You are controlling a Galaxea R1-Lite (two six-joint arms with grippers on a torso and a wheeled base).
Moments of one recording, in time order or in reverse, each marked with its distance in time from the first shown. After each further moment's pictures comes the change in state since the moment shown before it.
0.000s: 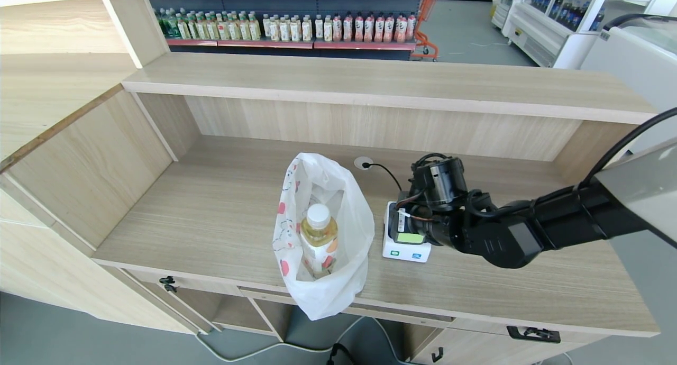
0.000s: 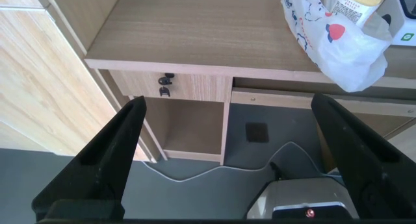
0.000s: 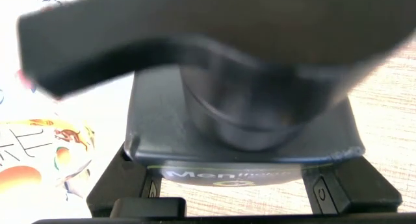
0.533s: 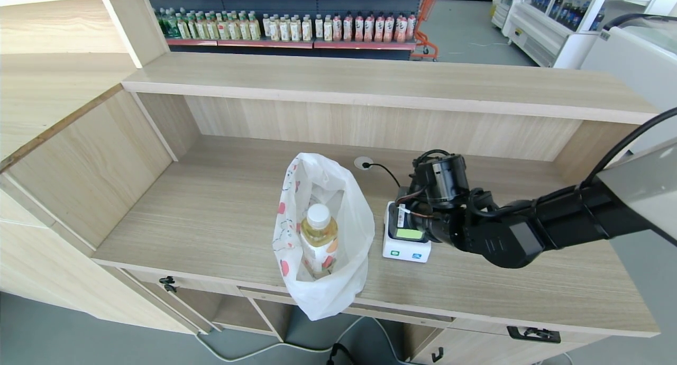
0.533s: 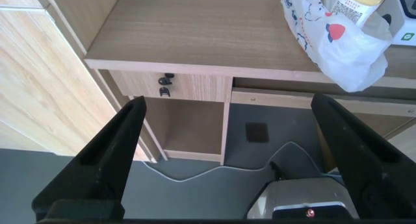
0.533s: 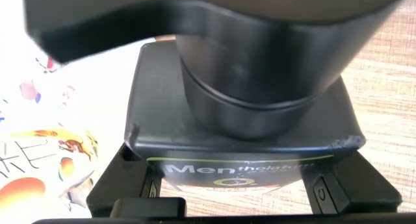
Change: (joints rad) left arm 0.000 0.000 0.000 0.000 0.000 0.002; right arm 0.000 -0.012 0.006 -0.044 -0.009 0.003
